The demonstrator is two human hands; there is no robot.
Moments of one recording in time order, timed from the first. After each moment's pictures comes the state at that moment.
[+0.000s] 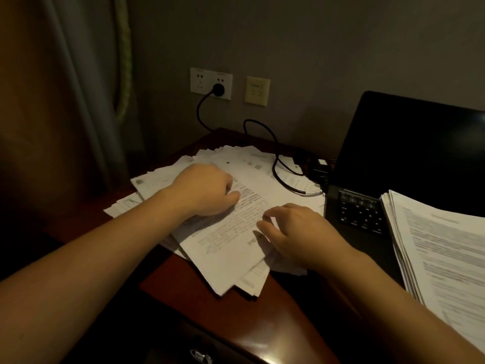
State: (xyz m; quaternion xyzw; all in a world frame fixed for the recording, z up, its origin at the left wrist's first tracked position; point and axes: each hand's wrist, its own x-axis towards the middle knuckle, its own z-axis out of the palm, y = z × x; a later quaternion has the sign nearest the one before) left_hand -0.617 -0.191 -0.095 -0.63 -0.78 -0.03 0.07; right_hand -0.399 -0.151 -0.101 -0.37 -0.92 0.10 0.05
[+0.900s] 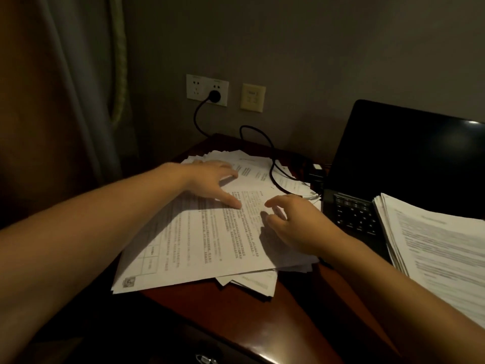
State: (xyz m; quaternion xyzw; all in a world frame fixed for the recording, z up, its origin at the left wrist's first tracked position) left_hand -0.657 -0.149 -0.081 -0.66 -0.74 0.05 -0.11; right_hand -0.406 -0.143 -0.085 -0.39 -0.90 0.15 0.08
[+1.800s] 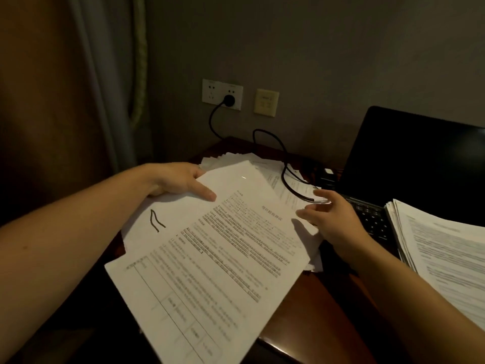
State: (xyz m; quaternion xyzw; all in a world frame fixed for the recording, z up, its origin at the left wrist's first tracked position) left_hand -0.688 -0.234 -0.063 -0.47 -0.74 -0.23 -0.43; right_hand -0.389 -0.127 -0.101 -0.49 -0.68 0.44 0.32
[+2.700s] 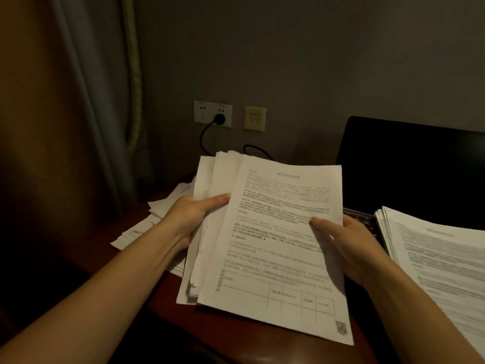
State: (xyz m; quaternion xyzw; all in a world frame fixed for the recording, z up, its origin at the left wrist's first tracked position) left_hand -0.596 -0.235 -0.086 -0.27 -0.59 -0.62 -0.43; right_hand -0.341 -0.114 -0.103 -0.40 -0.58 0.60 0.37
